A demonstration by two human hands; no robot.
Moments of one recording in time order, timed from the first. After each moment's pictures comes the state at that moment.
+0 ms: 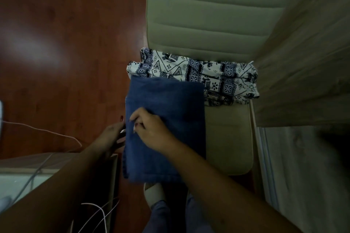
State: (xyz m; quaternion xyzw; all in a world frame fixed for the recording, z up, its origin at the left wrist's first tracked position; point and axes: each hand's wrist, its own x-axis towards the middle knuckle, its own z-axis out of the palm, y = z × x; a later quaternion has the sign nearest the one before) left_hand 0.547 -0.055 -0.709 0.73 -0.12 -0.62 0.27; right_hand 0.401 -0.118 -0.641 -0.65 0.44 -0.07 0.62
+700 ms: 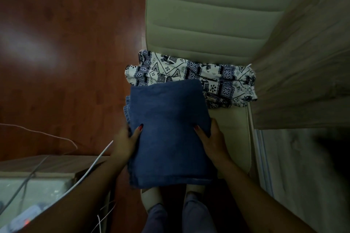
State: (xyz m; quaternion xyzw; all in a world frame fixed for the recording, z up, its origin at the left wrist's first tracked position) left_hand 0.496 -0.062 -0.707 0.81 -0.28 -0.44 0.26; right_hand 0.254 -0.123 -0.698 -0.50 0.64 -0.19 0.55
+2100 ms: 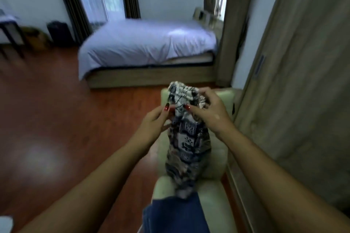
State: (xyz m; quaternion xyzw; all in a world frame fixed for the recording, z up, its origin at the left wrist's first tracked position) left_hand 0.476 -0.202 -0.254 0.55 -0.50 -0.44 0.50; right_hand 0.308 -0.281 -0.247 -0.69 0.37 -0.47 0.42
